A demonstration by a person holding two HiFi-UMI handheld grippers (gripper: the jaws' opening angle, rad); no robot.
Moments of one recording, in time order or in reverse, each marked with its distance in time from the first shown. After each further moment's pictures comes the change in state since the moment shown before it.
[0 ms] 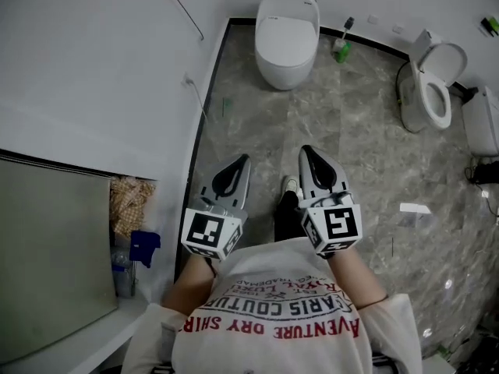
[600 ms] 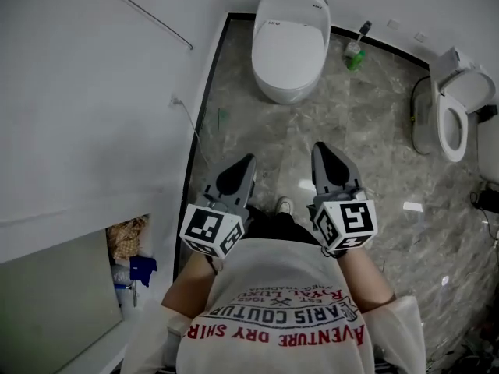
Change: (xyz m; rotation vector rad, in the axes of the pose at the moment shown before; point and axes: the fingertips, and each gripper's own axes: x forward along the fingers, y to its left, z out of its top) left arm 0.288 0.099 0.013 -0.174 0.110 0.005; right arm 0.237 -0.216 0.006 0.123 0.139 0.022
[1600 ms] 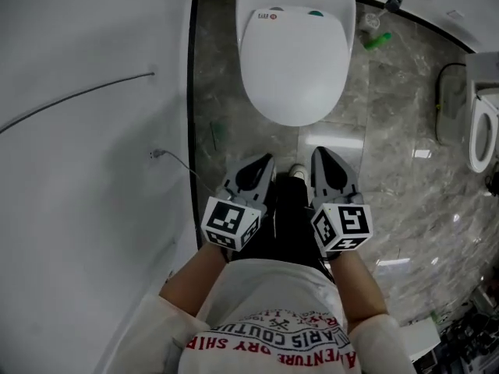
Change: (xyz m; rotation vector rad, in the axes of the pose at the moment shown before) left arm 0.368 0.256 -0.118 -0.107 0.347 -0.177; right arm 0.393 -0.165 -0.128 0.261 0.244 -0.204
